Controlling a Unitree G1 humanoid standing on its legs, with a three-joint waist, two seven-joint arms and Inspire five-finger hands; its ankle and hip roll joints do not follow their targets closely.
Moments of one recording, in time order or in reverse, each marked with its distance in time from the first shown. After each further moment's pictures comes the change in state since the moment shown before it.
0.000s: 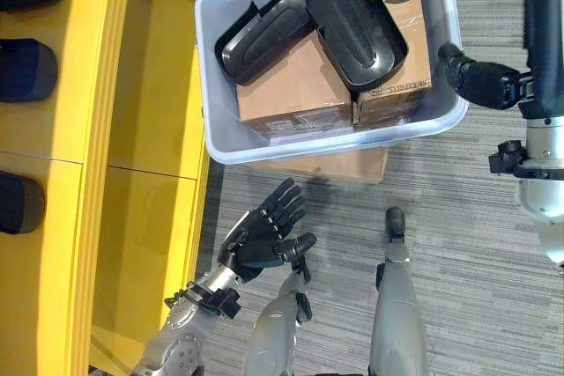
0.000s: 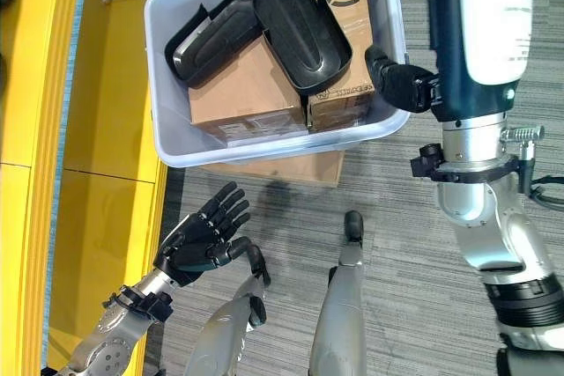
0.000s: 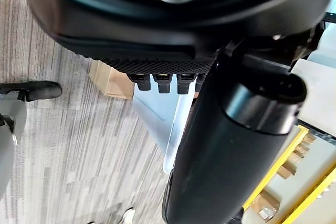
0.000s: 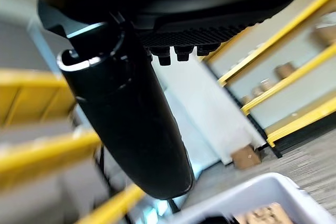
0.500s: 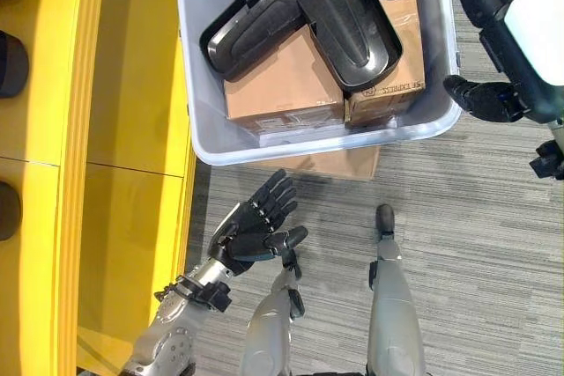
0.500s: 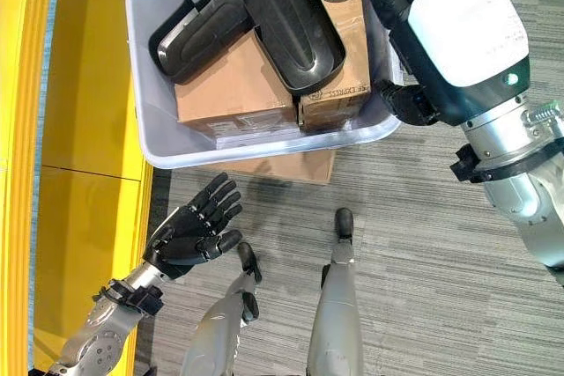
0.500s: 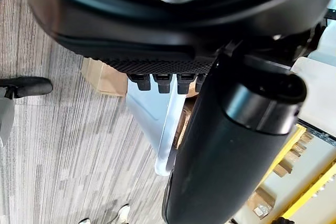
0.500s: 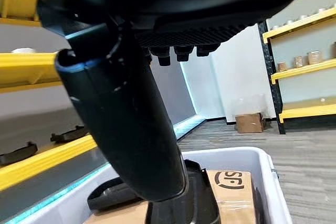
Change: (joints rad) left arm -0.009 0.005 0.067 -0.006 0.002 0.021 -0.026; right arm 0.027 -0.188 -0.005 0.000 0.108 -0.006 0.086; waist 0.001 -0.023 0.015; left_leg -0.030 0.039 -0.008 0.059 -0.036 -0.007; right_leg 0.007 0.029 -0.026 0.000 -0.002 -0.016
